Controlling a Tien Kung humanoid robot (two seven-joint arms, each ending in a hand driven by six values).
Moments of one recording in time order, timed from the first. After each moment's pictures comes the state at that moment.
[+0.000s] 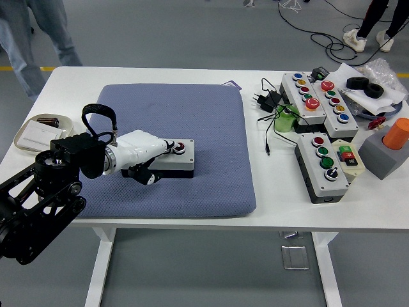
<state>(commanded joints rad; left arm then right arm) -0.57 0.32 -0.95 -1.42 2.27 -0.56 0.07 0.09 -0.16 0.73 0.18 -0.63 -0.28 -0.15</state>
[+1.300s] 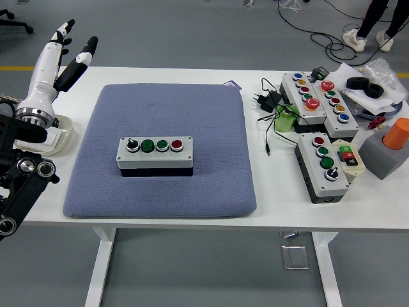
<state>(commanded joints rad) -0.47 0.30 -1.23 -1.33 1.58 0.37 0.11 0.09 -0.15 0.75 0.18 -0.65 -0.28 -0.15</state>
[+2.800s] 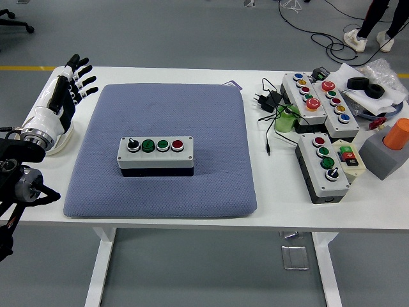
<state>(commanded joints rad) -0.44 0.34 -1.24 -1.28 0.89 0.16 0.04 0.08 -0.15 0.72 0.18 -0.62 -0.28 -0.15</state>
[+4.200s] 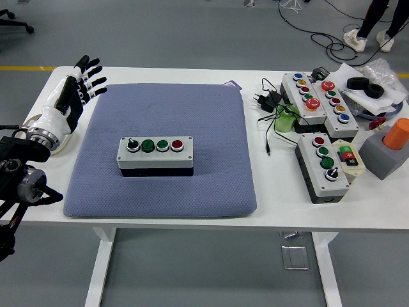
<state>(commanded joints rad) -0.45 0.34 -1.21 -1.29 0.88 0.13 0.03 0.09 -0.15 0.72 0.18 -0.60 -0.28 -0.14</state>
